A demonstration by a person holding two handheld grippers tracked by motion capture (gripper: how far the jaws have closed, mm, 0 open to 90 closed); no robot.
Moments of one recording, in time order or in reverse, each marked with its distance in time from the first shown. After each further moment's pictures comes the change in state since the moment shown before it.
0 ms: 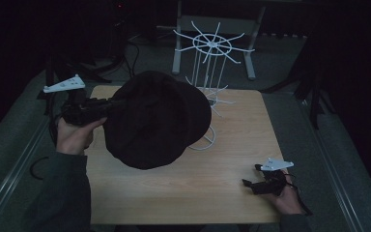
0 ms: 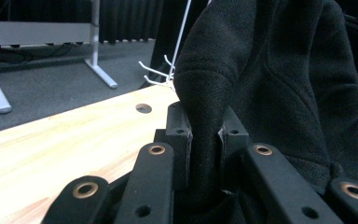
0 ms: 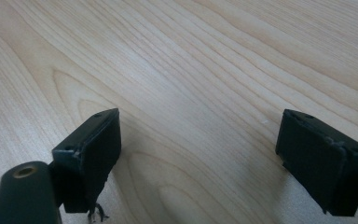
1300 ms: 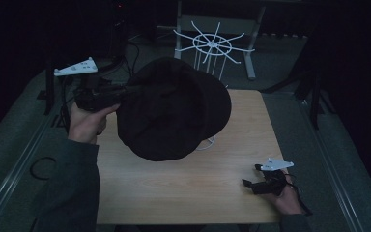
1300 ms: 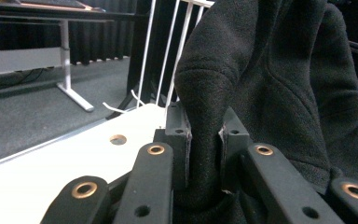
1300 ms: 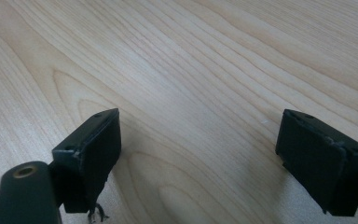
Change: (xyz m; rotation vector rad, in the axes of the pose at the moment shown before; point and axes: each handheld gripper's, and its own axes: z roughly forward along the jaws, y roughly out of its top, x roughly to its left) left arm -0.018 0.038 0.023 -0.050 -0.110 0.067; right arm 0.000 0.000 0.000 0.000 0.001 0.000
